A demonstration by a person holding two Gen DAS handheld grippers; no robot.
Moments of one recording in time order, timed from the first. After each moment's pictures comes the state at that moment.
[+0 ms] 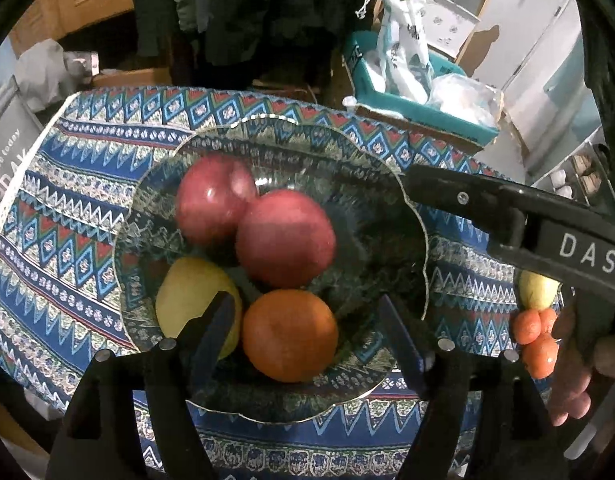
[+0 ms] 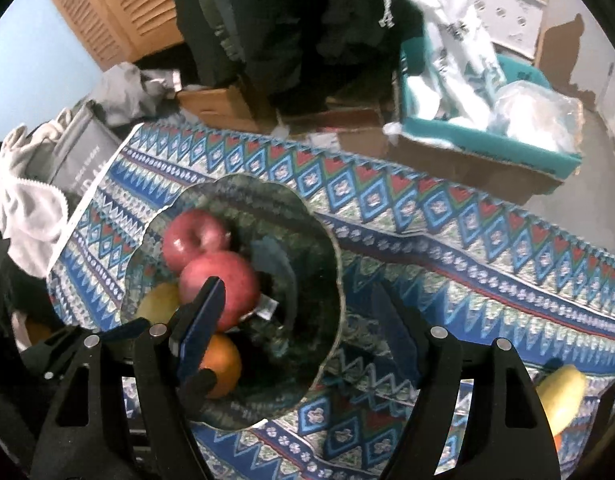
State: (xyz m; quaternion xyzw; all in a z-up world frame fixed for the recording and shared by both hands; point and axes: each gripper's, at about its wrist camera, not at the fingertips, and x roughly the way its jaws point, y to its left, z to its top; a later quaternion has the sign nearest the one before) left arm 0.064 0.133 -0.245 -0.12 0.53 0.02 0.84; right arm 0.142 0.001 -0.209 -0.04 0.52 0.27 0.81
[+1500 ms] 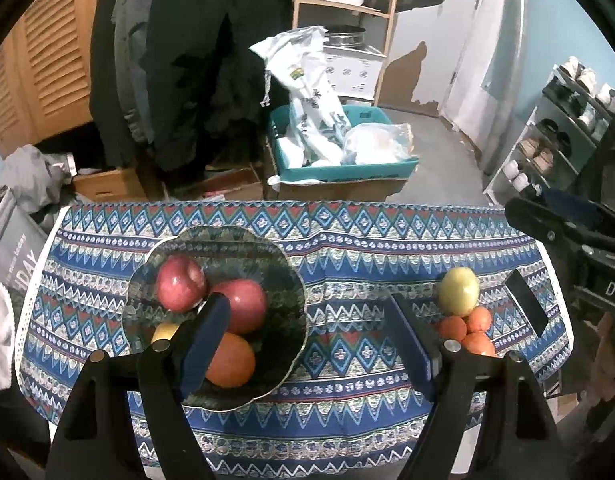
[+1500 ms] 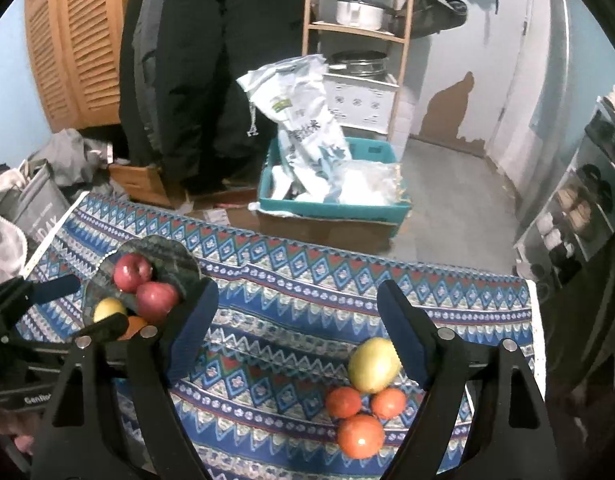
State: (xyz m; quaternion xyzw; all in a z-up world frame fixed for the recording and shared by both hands) left arm 0.033 0.048 -0.128 -0.04 0.44 -0.04 0.90; right arm 0.060 -0.136 -0.078 -0.07 0.39 0.13 0.91
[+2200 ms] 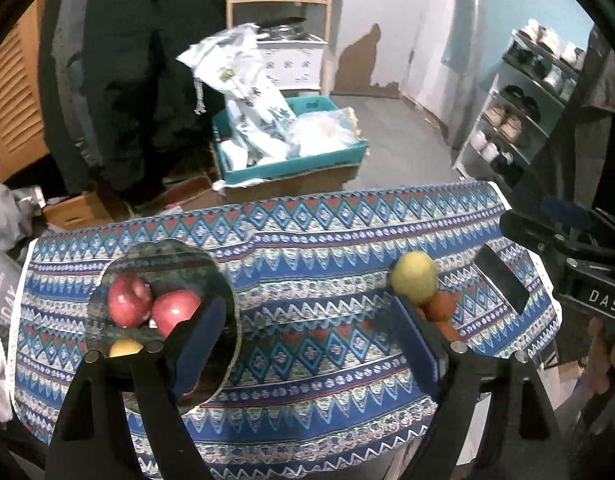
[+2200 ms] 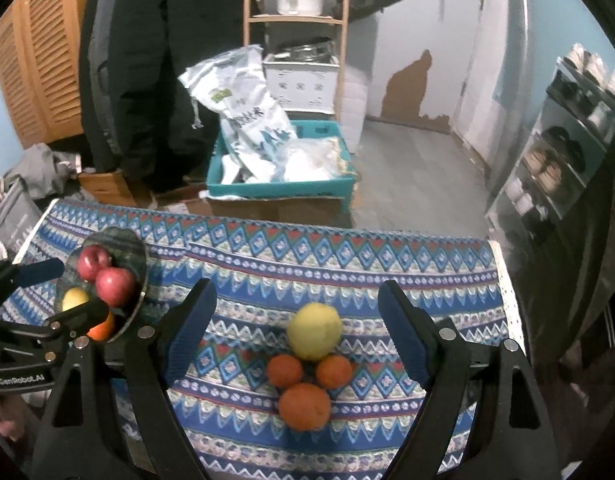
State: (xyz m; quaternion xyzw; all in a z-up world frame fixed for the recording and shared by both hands) left arm 0.035 -0.023 -0.128 0.00 0.45 -0.11 0.89; right arm 0.042 -0.219 -0.091 -0.05 0.40 0.07 0.91
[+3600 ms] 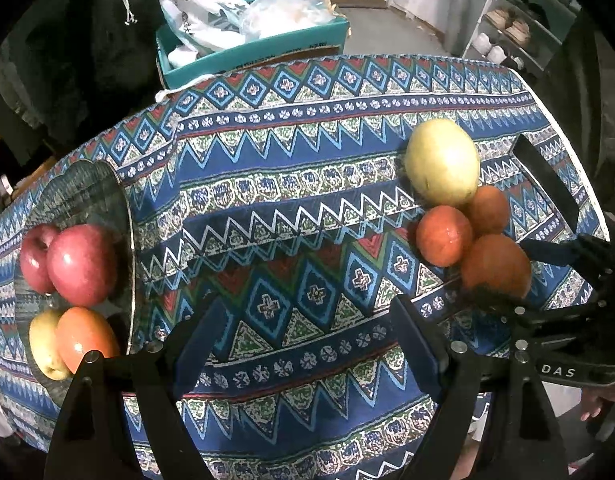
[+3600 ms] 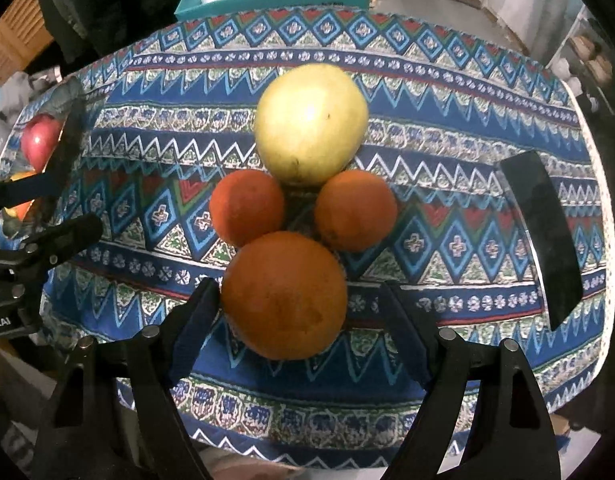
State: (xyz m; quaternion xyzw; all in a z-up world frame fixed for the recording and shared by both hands) left arm 0.055 -0.075 -0.267 0.07 0.56 -0.12 0.82; right arm 0.039 -0.248 -0.284 -0.02 0.60 0.10 0.79
